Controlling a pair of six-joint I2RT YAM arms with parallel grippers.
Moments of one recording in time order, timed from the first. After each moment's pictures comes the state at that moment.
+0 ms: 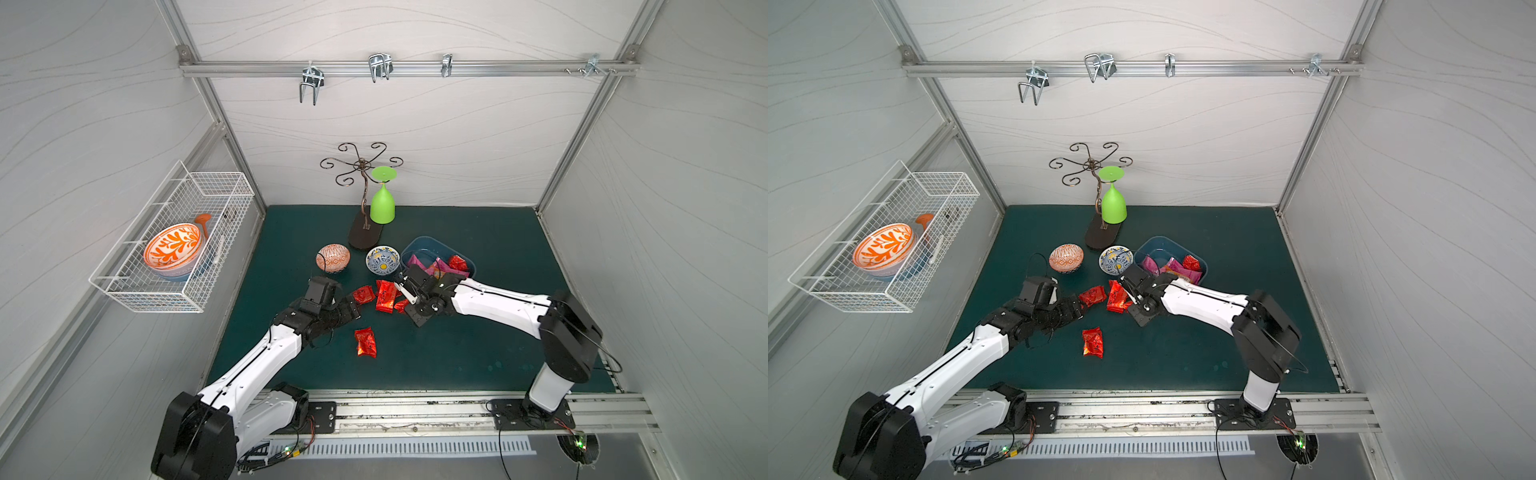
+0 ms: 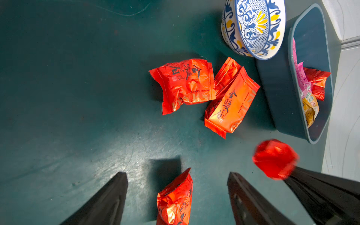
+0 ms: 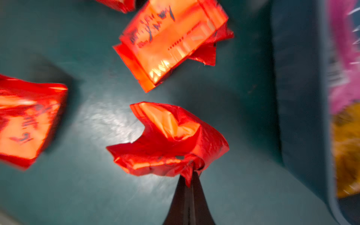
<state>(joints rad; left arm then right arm) -0.35 1.04 0.59 -0.50 0.13 -0.79 0.97 1.69 1.22 -0.70 0.10 0.14</state>
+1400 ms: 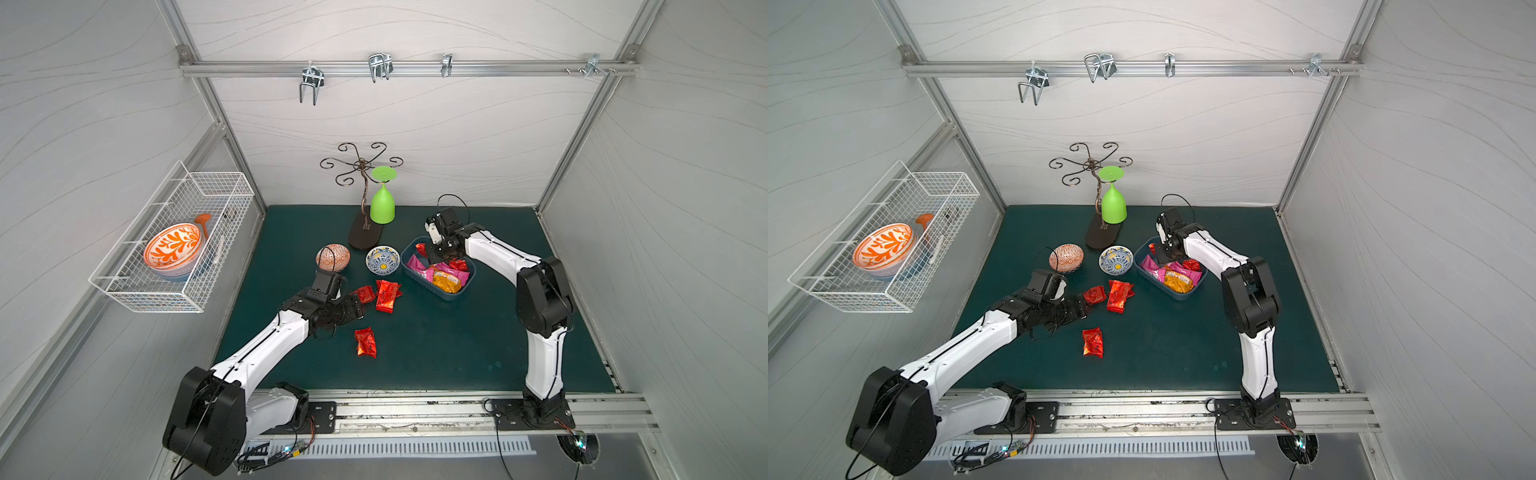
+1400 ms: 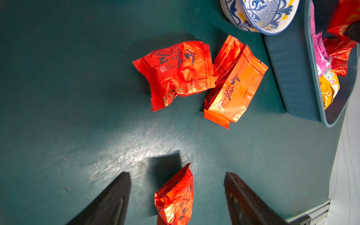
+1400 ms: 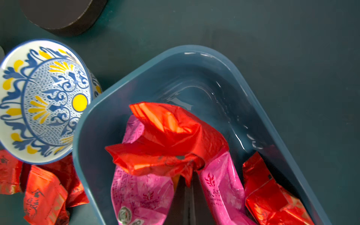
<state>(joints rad) -0.35 1.18 0.69 -0.56 0.19 -0.68 0.52 2.02 1.63 -0.64 -0.04 0.12</state>
